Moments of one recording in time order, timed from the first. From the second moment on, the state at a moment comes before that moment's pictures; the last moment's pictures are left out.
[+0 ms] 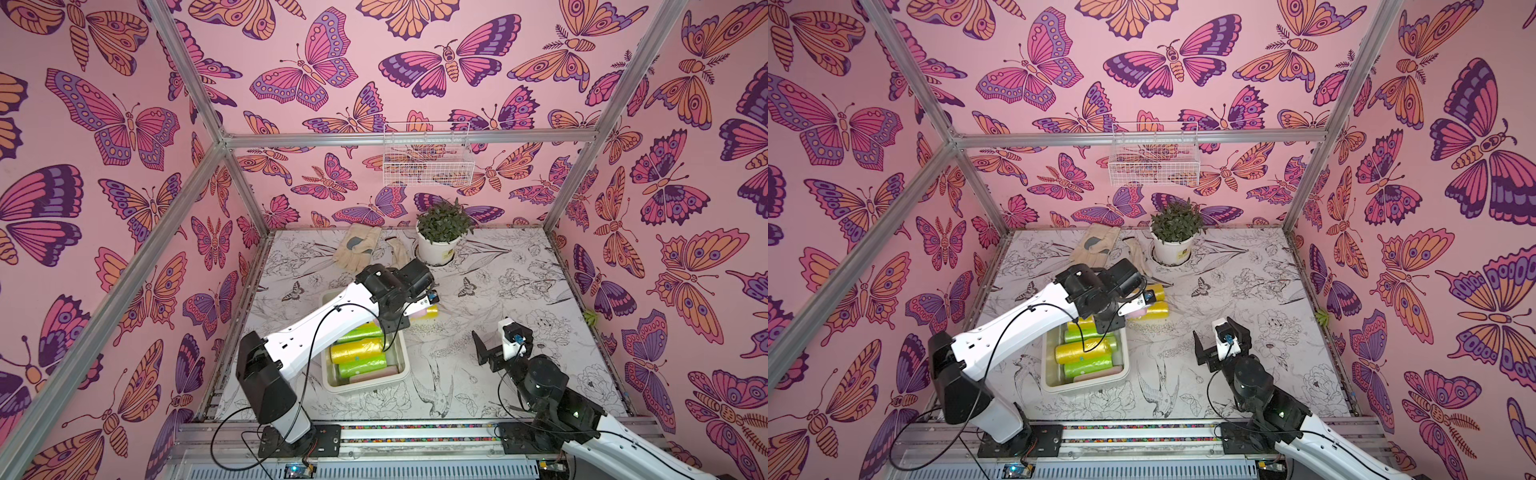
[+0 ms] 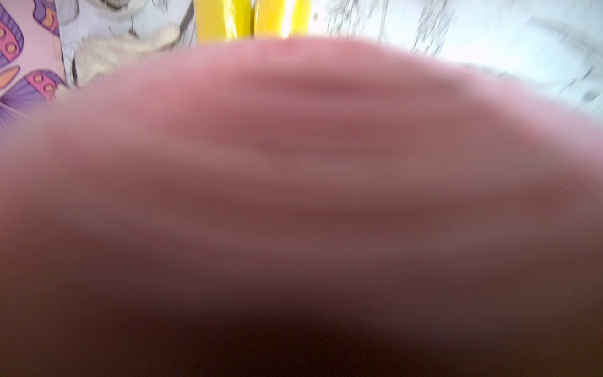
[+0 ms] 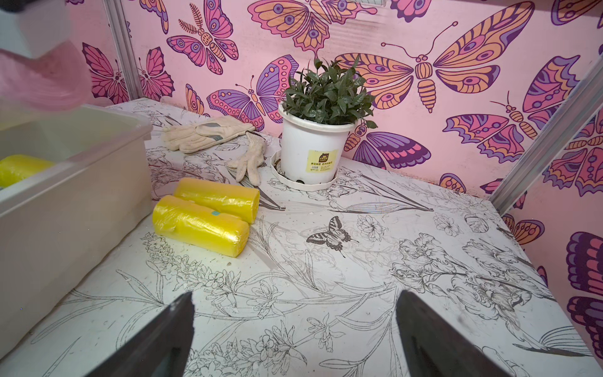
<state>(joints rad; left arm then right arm) -0.87 1.60 1.57 -1.28 -0.27 0.45 0.95 0.27 0.17 -0.06 0.55 -0.05</state>
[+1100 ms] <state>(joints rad) -0.65 1.48 1.03 -0.91 -0.37 0.62 0.95 0.25 0.17 -0.08 0.54 -0.05</state>
